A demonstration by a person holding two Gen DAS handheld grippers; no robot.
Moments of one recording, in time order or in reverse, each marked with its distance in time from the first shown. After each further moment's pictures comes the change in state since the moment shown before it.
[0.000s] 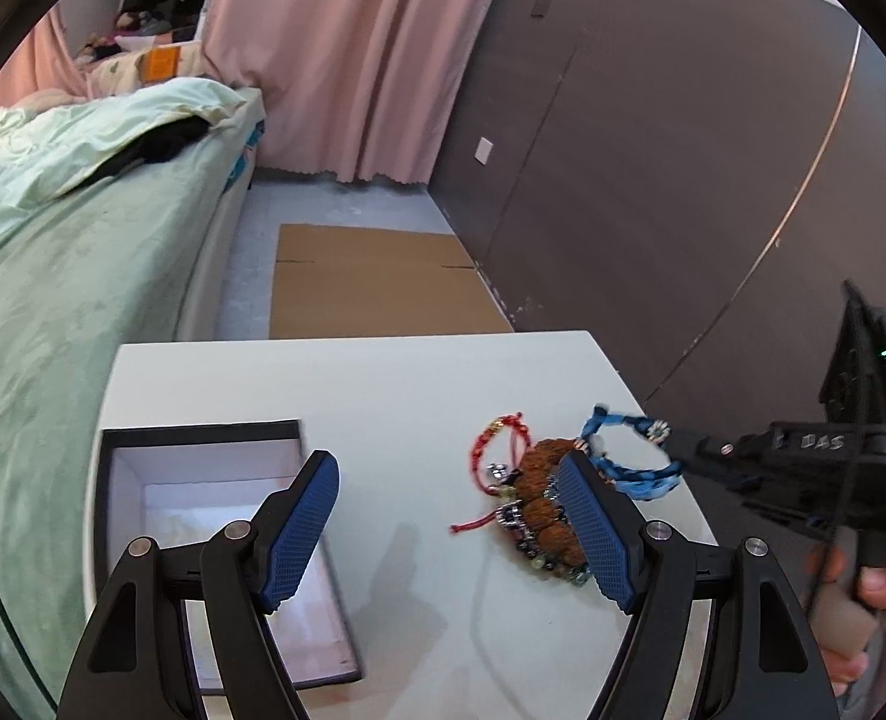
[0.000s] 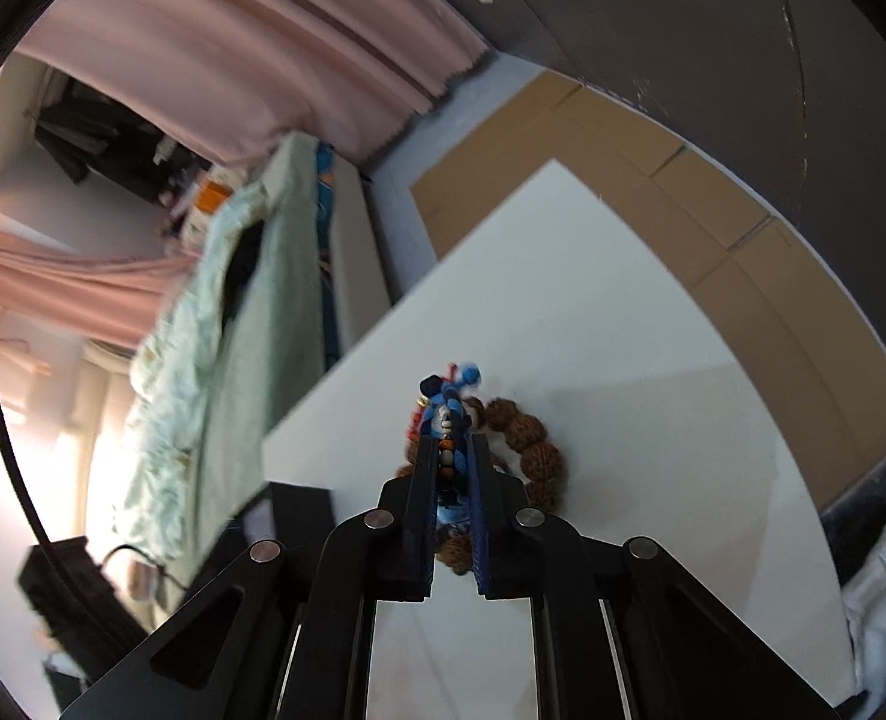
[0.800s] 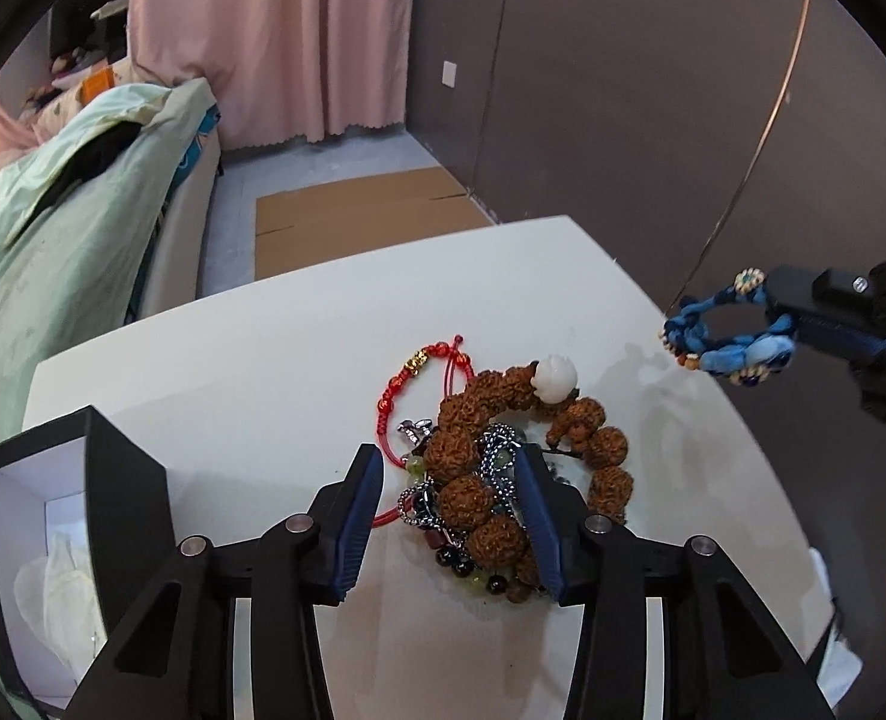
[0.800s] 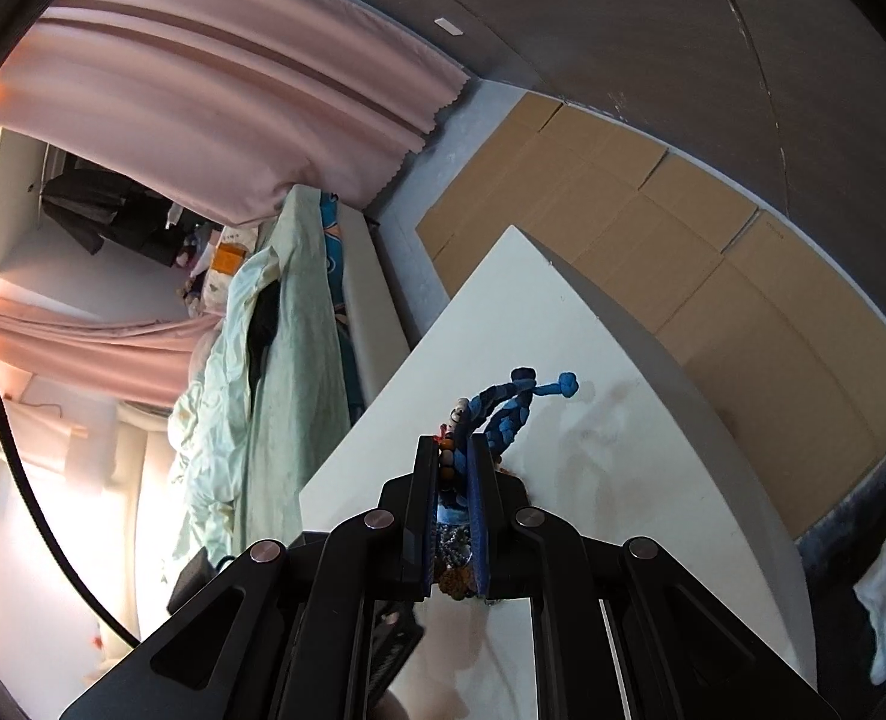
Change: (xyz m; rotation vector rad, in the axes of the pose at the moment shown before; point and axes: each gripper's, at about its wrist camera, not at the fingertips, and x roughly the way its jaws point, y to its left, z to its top) left arm 0.081 -0.062 -0.026 0.191 0.159 0.115; right arm -0.018 -0.023 0.022 0.113 -0.041 0.062
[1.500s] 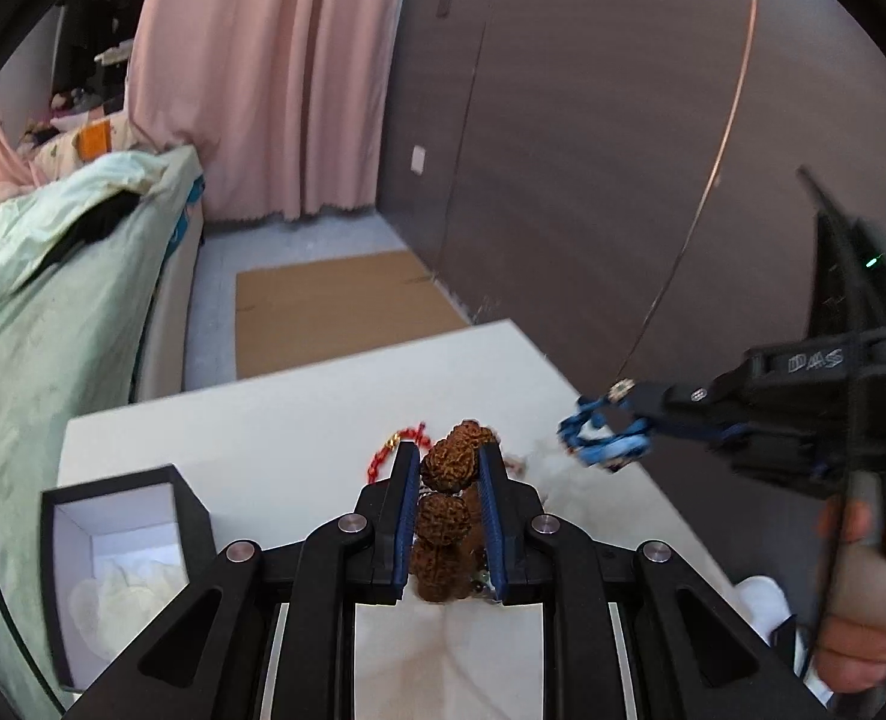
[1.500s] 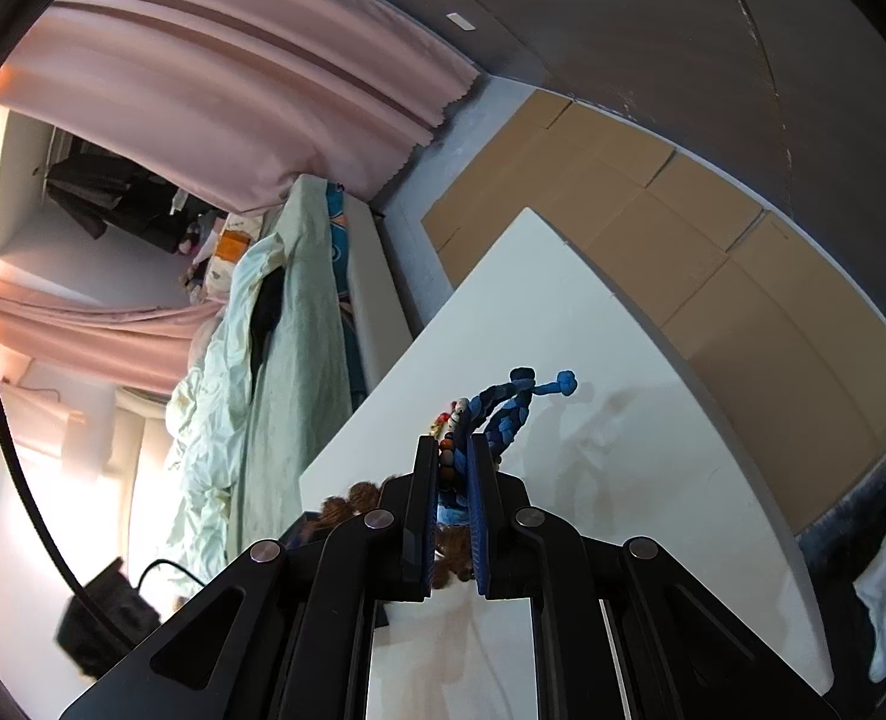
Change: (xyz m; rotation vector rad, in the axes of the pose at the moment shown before) left arm -0.090 0.002 0.005 0.000 -0.220 -0.107; right arm -0.004 0.012 -0.014 -0.043 -0.001 0.012
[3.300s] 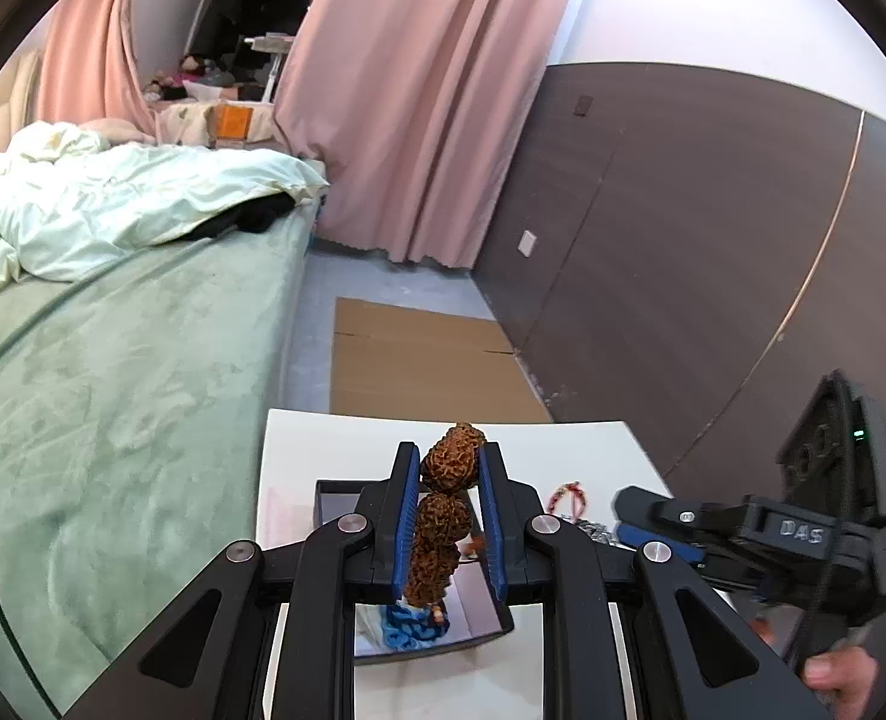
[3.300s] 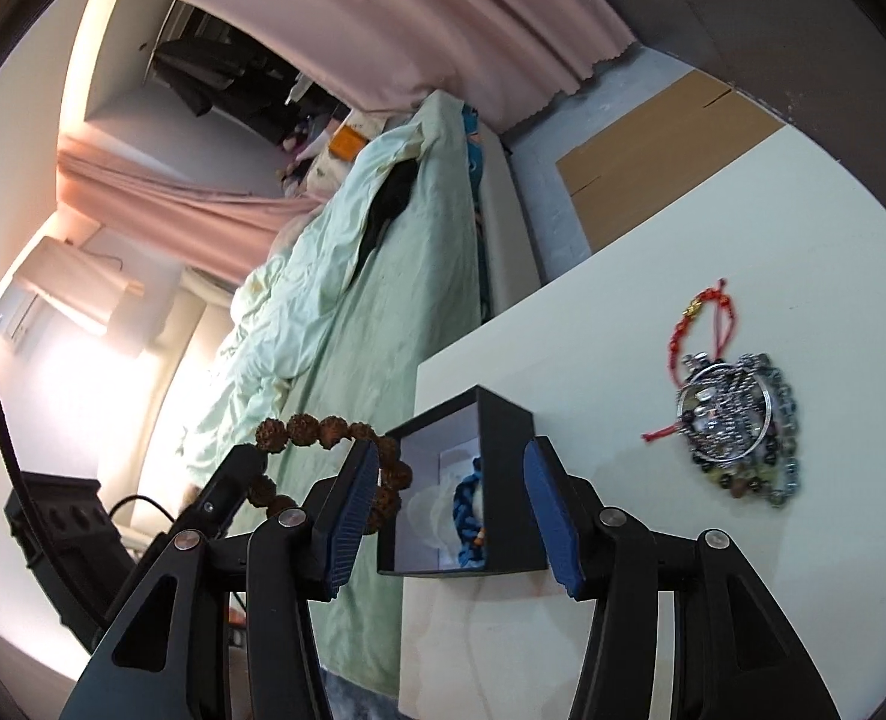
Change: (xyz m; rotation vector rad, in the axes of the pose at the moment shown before) left arm -0.101 0.140 -0.010 -0.254 -0.148 0.125; right arm 0.074 0.102 -0.082 -0.241 0.114 0.153
